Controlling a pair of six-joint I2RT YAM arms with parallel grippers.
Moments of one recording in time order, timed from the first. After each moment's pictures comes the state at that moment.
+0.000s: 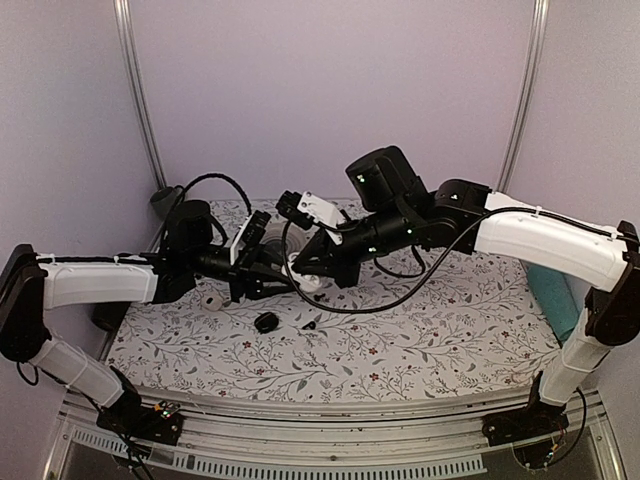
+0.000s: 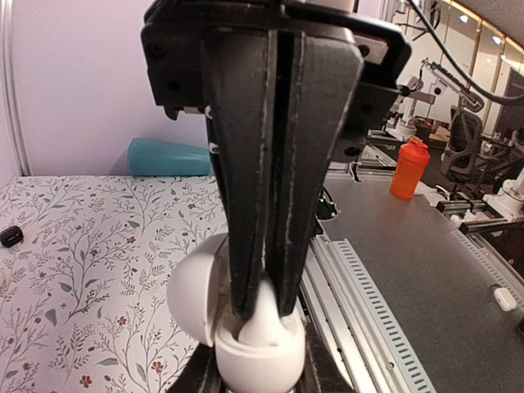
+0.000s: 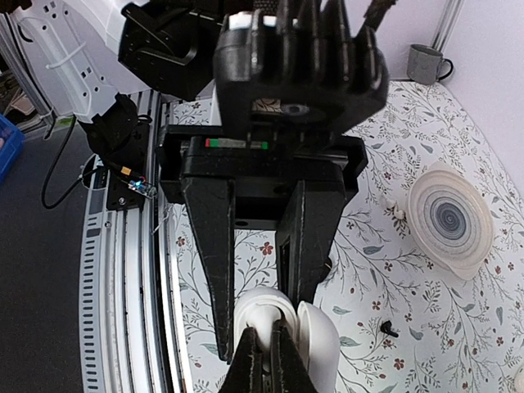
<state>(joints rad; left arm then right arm) -0.66 1.42 0.77 0.52 1.10 0.02 1.08 1.68 1.63 -0.55 -0.26 -0.18</state>
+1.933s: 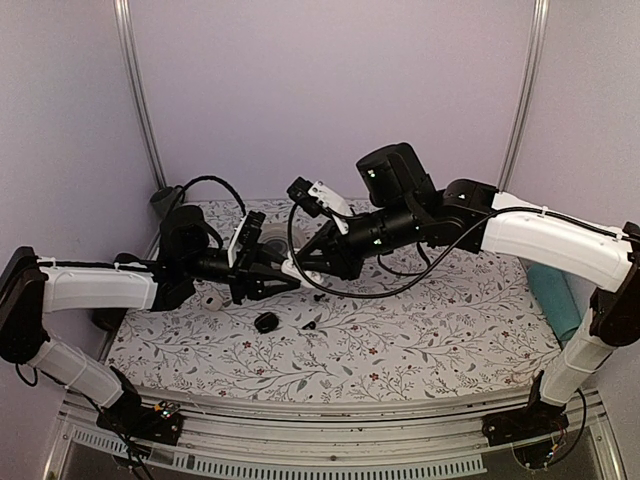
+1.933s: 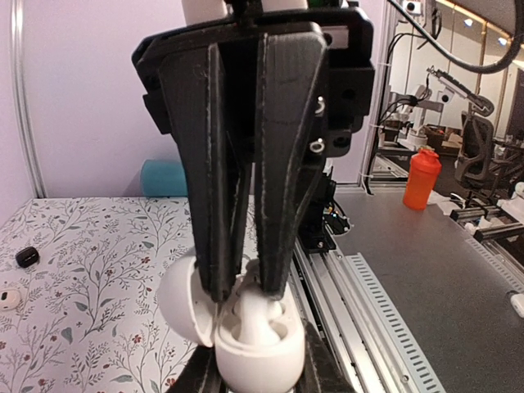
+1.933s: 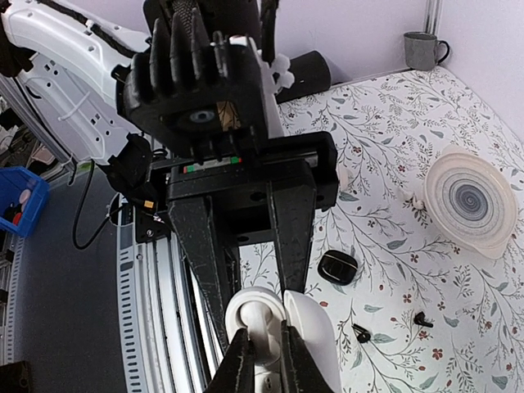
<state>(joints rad) -0.67 1.40 0.72 0.67 1.05 -0.03 1.05 1.64 1.59 -0.50 -0.31 0.01</state>
